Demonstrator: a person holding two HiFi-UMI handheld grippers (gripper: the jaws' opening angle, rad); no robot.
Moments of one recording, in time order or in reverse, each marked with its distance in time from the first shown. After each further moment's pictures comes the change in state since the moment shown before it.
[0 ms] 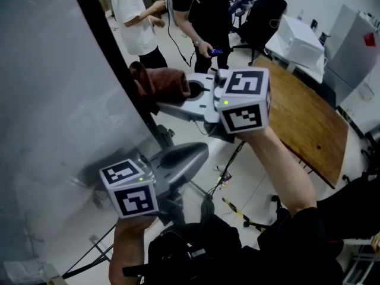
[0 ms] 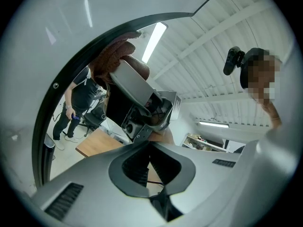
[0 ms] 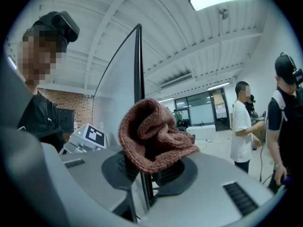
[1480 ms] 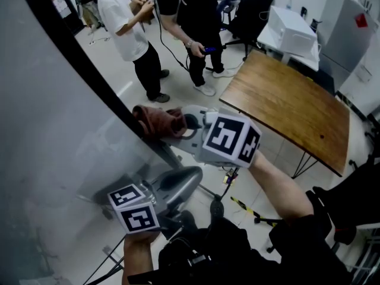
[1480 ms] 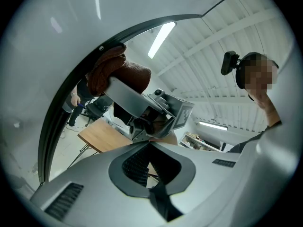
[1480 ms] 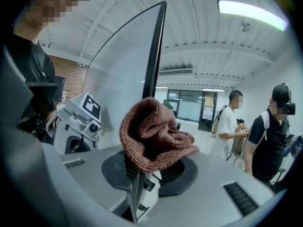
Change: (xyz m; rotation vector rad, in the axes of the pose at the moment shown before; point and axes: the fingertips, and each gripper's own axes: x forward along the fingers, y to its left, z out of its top) left arm -0.021 0.034 -0.066 -0.075 0.048 -0.010; right arm 0.008 0.003 -0.096 -0.231 0.210 -0.213
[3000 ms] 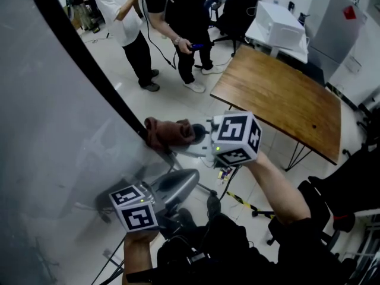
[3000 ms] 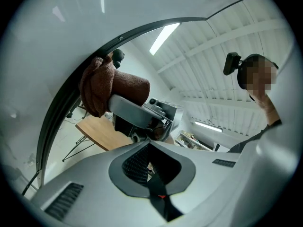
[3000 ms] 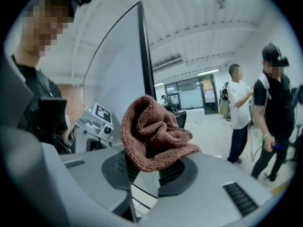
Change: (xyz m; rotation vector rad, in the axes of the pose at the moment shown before) left arm -0.011 0.005 -0.029 -0.057 0.045 -0.052; right arm -0.011 0.030 -0.051 0.279 -0.007 0.127
